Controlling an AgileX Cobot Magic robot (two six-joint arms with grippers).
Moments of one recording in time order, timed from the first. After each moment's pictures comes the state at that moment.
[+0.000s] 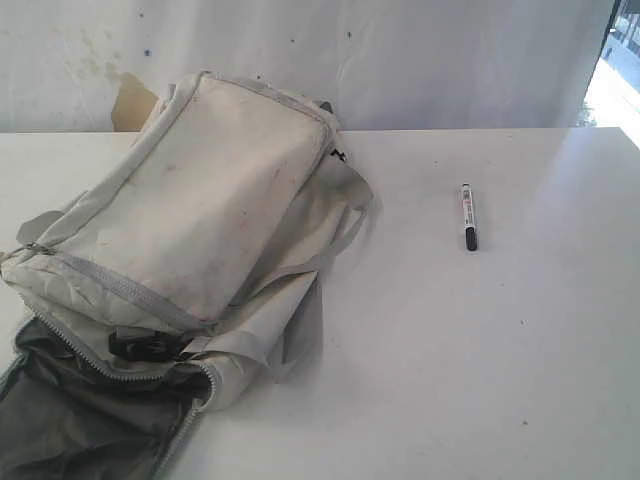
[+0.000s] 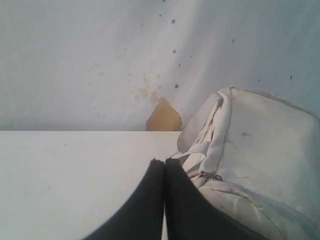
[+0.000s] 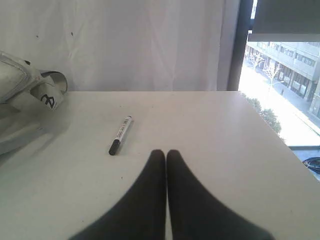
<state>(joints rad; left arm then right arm) -0.02 0.00 -0.01 -0.09 0.07 0.06 0.00 0.00 -0.01 -0.01 0.17 -0.03</state>
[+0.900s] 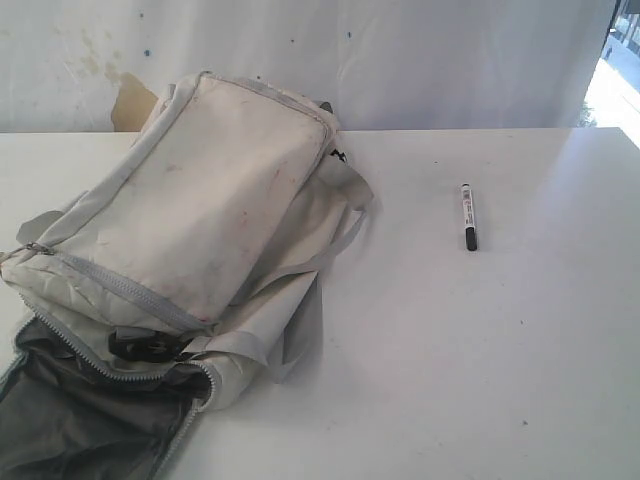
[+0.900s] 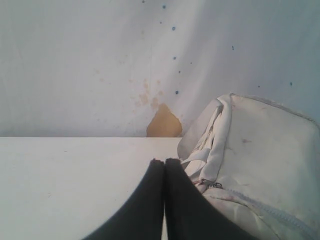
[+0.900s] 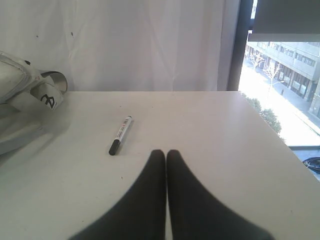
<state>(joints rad) -0.02 0.00 -0.01 -0.09 0.05 0.06 0.00 0.00 -0.01 -0.01 0.17 -0.03</state>
